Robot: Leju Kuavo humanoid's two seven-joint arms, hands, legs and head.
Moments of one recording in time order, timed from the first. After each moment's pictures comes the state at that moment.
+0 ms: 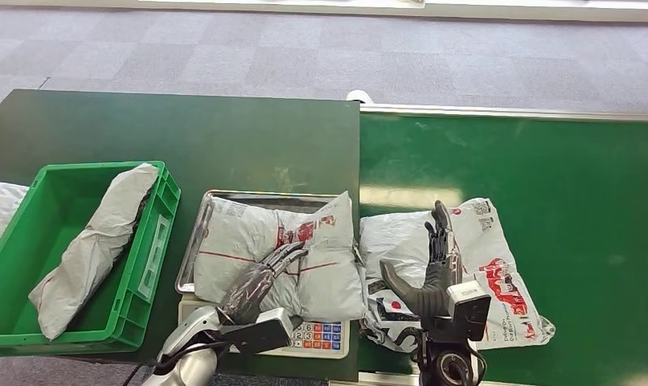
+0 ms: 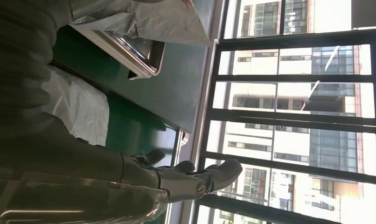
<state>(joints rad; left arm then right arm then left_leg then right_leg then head) -0.13 -0.07 -0.38 -1.30 -0.83 0.02 -0.36 -0.02 0.22 0.18 -1.38 0.15 0.02 -0.57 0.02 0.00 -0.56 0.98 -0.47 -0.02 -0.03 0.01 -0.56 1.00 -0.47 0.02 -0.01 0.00</state>
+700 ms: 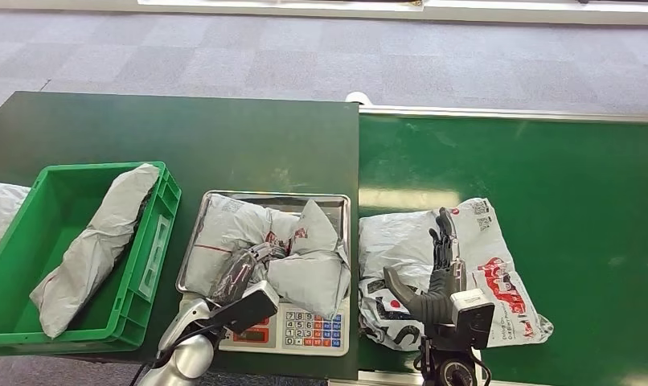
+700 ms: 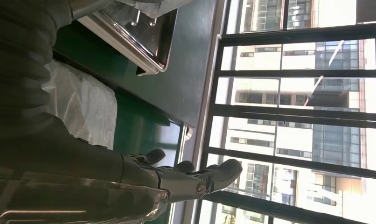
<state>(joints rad) -0.14 -0.11 -0.30 -1.28 -0.75 0.11 -0.35 0.01 0.22 0.17 -1.41 0.16 0.02 -0.56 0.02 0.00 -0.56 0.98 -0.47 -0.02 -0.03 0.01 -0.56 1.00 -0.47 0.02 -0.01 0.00</state>
